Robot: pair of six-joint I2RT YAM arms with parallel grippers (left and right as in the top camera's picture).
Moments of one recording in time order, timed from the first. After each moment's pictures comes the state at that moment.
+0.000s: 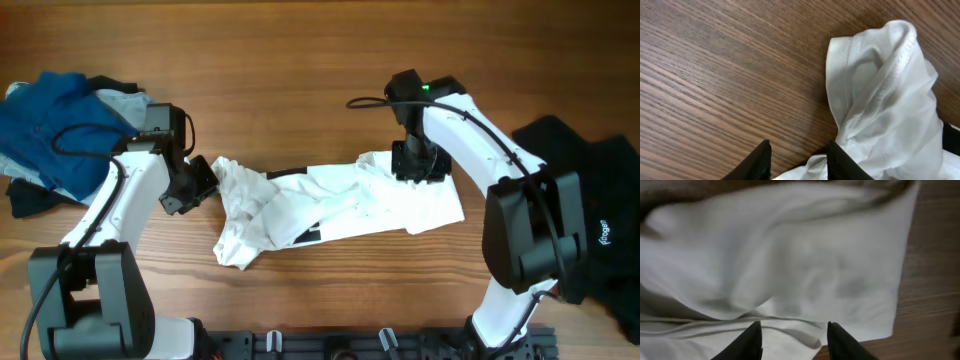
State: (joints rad) left arm 0.04 1.62 0.99 -0.86 0.06 -0.54; right arm 0.33 1.95 1.39 -1.18 0.08 0.41
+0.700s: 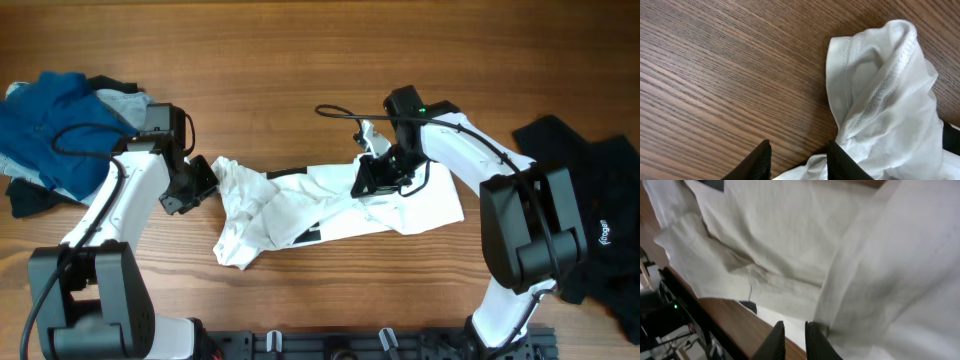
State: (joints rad) left arm 0.04 1.62 0.99 -0.86 0.06 -0.54; right arm 0.33 1.95 1.24 -0.88 -0.63 0.00
